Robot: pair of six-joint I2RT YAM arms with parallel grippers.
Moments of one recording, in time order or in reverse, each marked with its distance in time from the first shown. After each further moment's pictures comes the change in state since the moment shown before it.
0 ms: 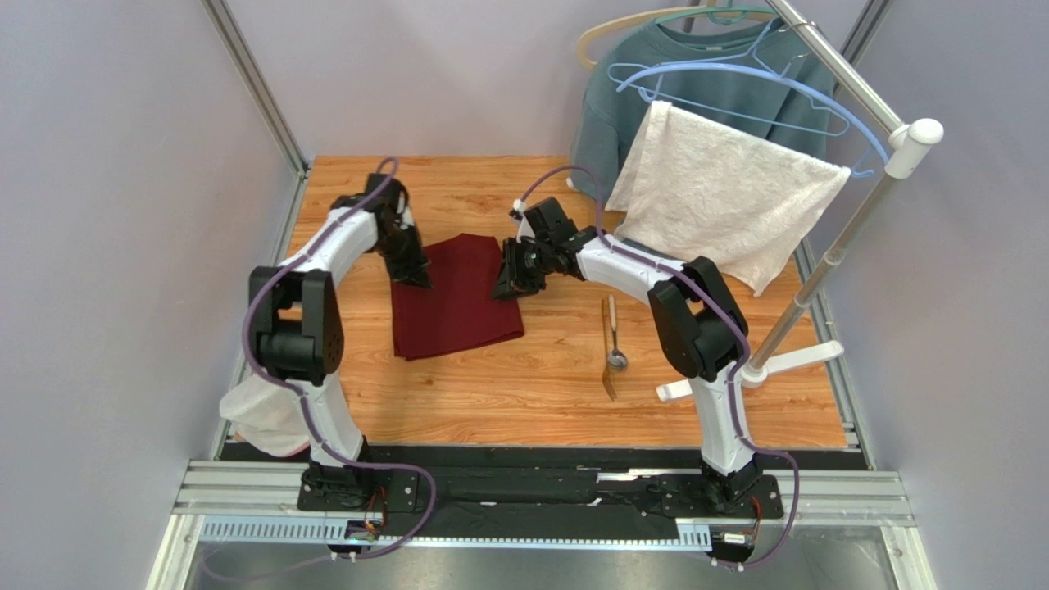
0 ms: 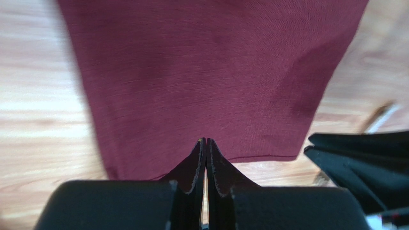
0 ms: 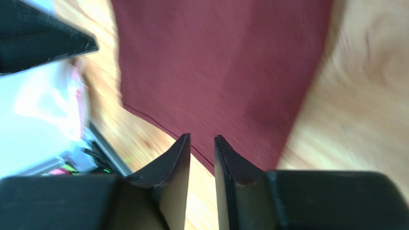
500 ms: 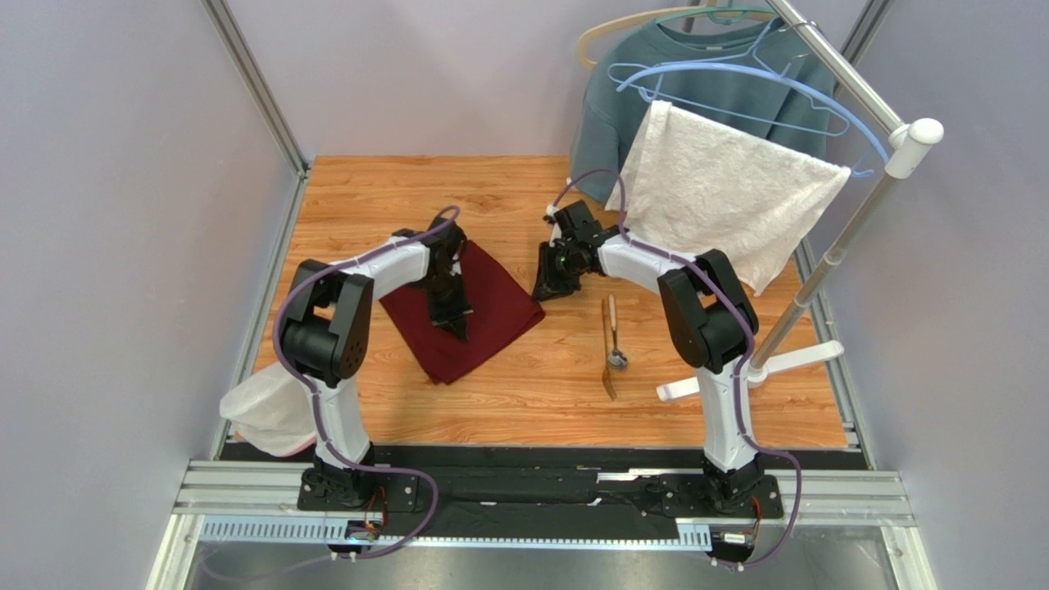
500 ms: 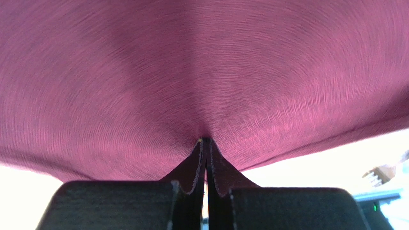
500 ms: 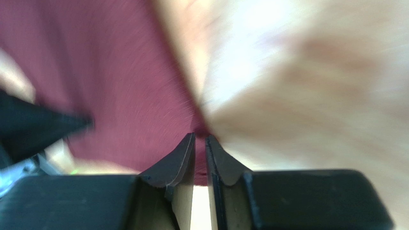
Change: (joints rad) left arm -0.274 0.109 -0.129 0.024 -0.098 -0.105; right arm -0.098 -0.018 -0.139 -0.055 0.104 -0.117
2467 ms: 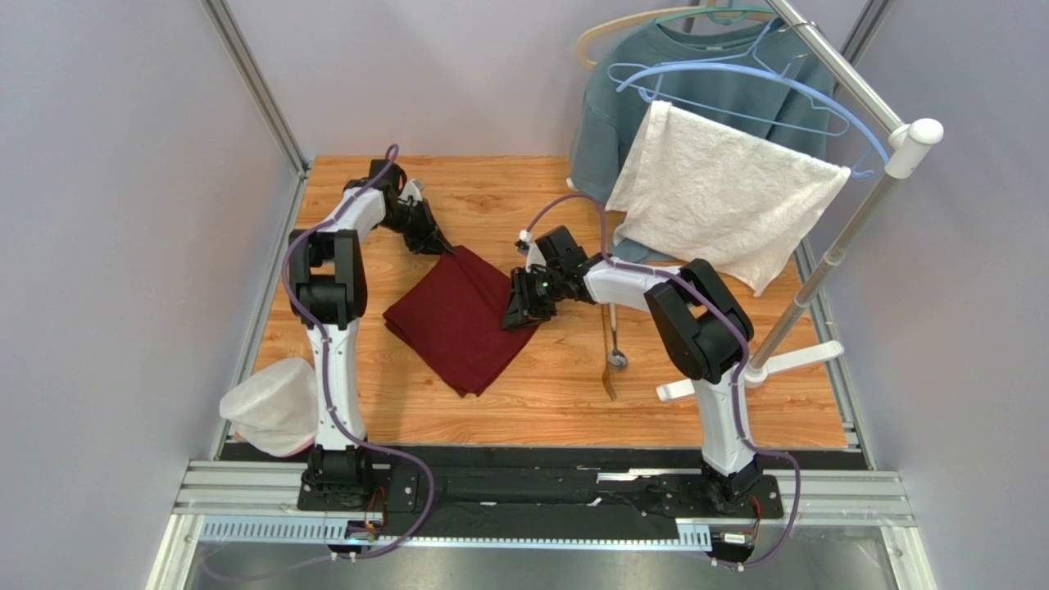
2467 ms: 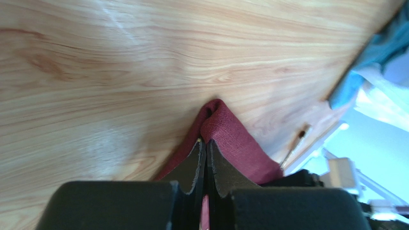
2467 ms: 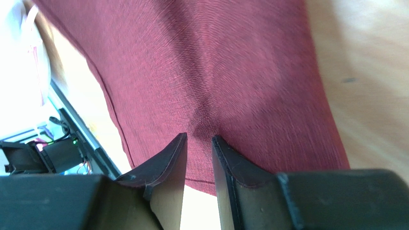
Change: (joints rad) left arm 0.307 0.444 0.620 0.053 0.463 0.077; right arm 0.089 -0.028 -0.142 0.194 -0.175 0.035
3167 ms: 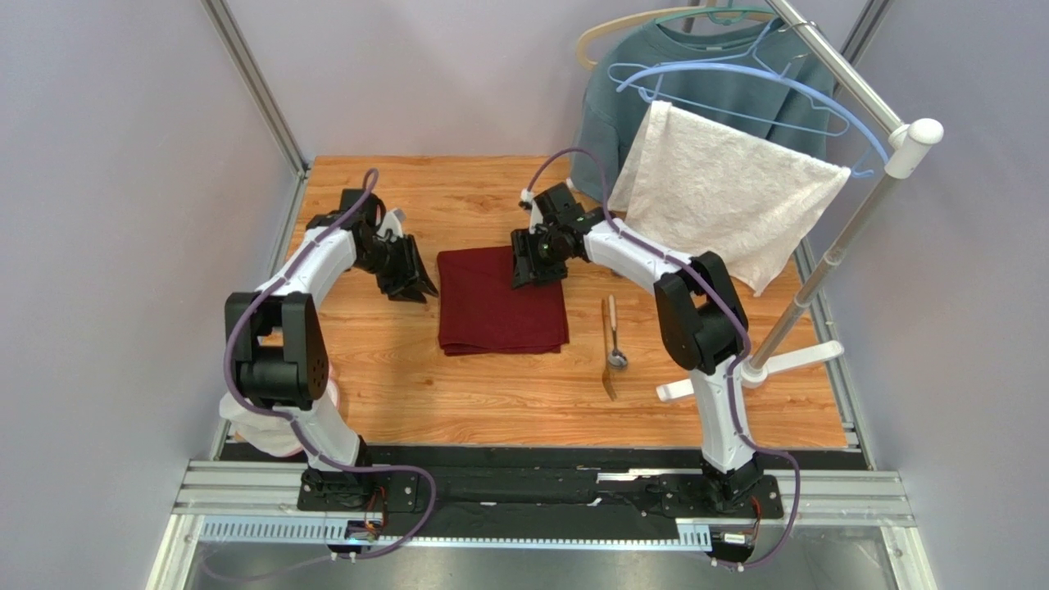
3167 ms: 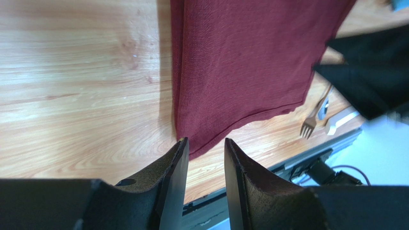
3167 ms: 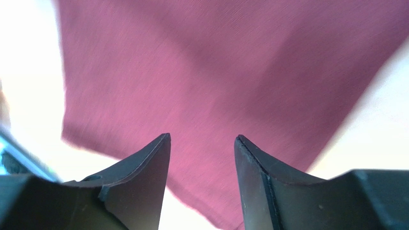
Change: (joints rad) left arm -0.013 -0.667 -0.628 -0.051 -0.148 0.124; right arm -0.056 0.074 0.386 -0.368 0.240 -0.195
